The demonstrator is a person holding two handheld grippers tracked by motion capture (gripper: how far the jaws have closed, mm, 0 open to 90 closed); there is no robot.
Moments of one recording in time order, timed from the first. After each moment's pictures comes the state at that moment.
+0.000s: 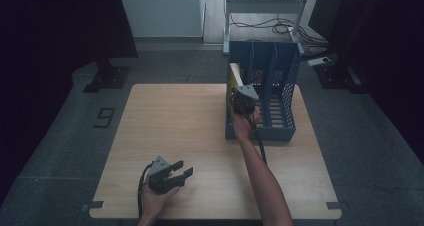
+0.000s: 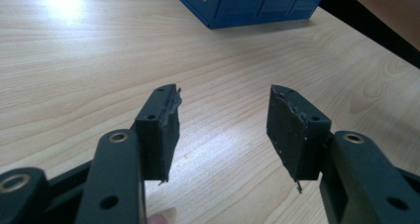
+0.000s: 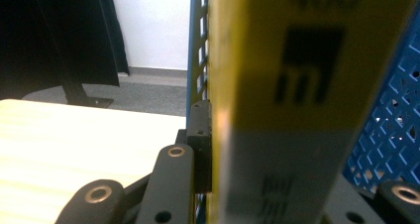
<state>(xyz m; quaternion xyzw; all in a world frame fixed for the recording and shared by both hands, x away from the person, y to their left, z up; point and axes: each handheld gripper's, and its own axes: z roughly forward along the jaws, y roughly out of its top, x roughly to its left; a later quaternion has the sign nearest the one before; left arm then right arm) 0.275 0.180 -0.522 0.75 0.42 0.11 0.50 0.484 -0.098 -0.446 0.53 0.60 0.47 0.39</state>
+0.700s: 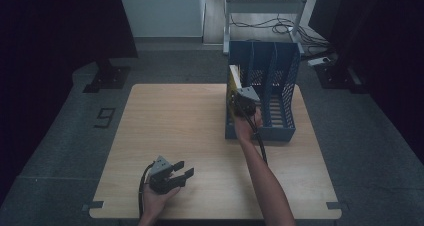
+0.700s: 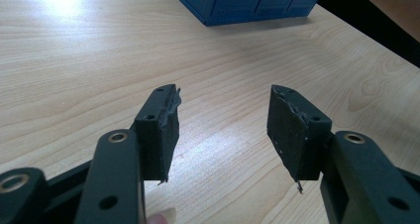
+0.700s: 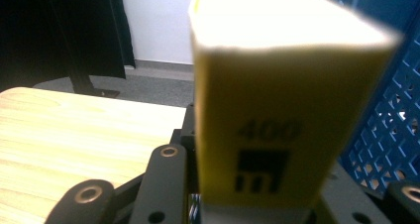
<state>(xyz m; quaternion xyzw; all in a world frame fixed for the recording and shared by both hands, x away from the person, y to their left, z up) 0.276 0.178 -0.523 0.75 0.42 0.11 0.50 0.476 -0.100 -0.446 0.52 0.61 0.46 0.38</state>
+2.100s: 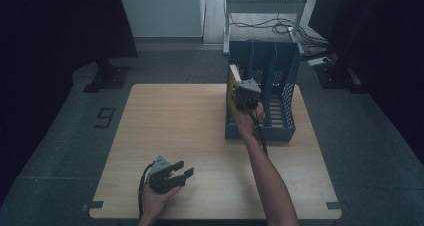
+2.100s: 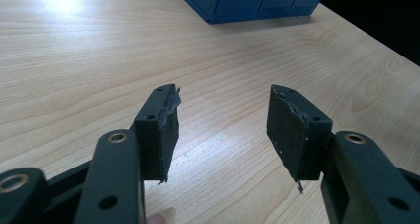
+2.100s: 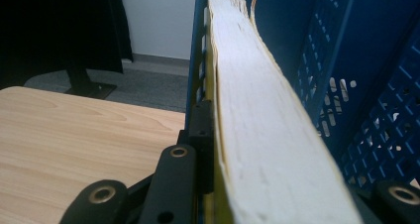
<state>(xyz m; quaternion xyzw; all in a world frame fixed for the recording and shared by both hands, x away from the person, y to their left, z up) 0.278 0.180 -0.524 0.75 0.43 0.11 0.50 0.483 -0.104 -0.422 0.52 0.63 0.45 0.38</state>
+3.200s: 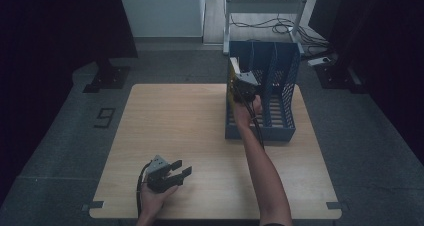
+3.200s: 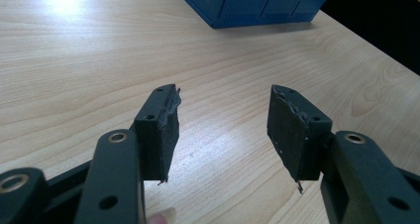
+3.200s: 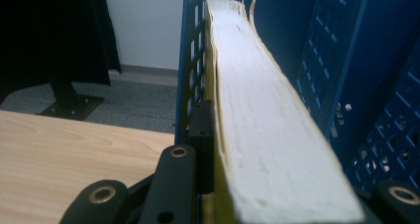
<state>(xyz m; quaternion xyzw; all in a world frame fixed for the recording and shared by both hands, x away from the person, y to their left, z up) 0.279 0.187 -0.523 0.74 0.43 0.11 0.50 0.508 -0.097 -0.414 0.53 0.61 0.45 0.40</state>
